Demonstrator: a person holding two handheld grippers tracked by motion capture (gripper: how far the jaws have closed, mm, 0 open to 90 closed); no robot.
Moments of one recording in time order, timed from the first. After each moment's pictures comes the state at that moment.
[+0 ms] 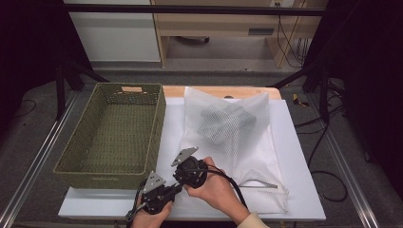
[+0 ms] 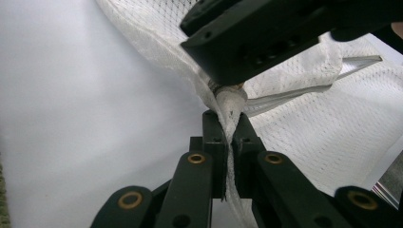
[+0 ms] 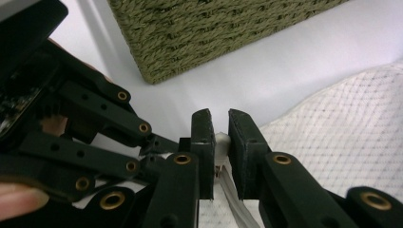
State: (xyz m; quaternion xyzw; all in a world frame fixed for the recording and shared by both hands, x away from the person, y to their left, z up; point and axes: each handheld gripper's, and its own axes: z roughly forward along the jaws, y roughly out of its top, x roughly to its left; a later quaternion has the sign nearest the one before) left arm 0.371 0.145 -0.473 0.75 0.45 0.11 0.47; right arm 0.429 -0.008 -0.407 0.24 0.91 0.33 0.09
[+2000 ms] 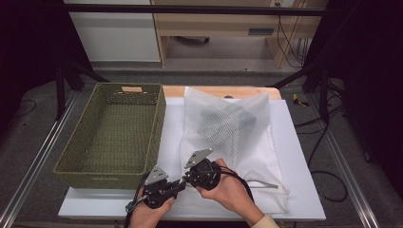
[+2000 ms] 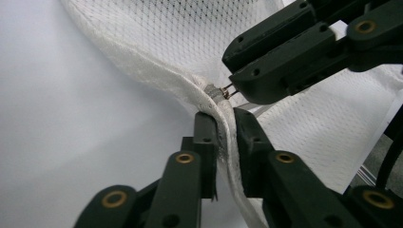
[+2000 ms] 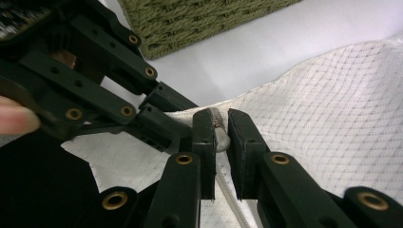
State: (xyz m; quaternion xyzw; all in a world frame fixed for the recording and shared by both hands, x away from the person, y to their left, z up) left arm 0.384 0.142 -0.458 0.77 0.42 0.07 0.47; right arm 0.425 -0.040 -0.410 0.23 0.91 0.34 0.08
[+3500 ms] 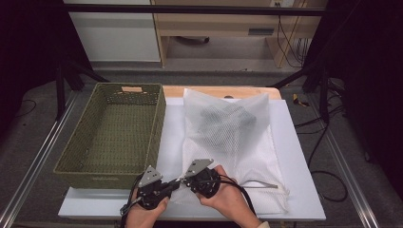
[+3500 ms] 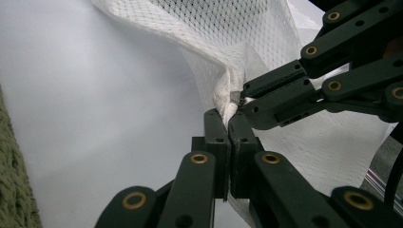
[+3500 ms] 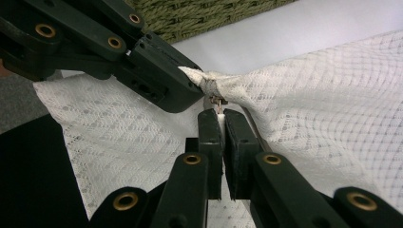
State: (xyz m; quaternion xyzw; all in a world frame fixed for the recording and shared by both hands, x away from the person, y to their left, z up) left arm 0.377 0.153 -0.450 0.76 0.43 0.10 0.47; right arm 0.412 -0.039 -0.429 0.22 0.90 0.35 0.10
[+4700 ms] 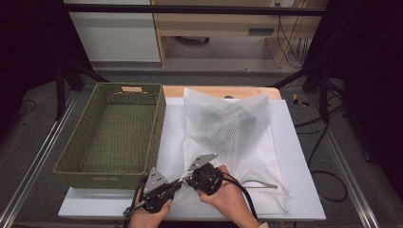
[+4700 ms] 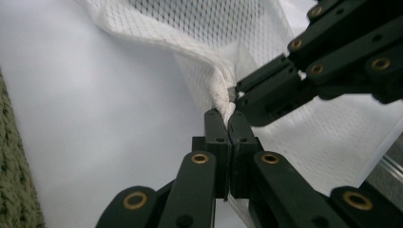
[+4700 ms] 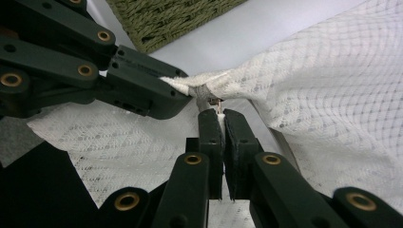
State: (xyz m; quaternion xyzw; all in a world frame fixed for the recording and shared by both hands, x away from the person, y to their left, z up) left arm 0.369 0.142 -0.445 0.78 0.41 0.14 0.45; right arm 0.416 -0.045 -0.423 0.29 0.89 0.35 0.07
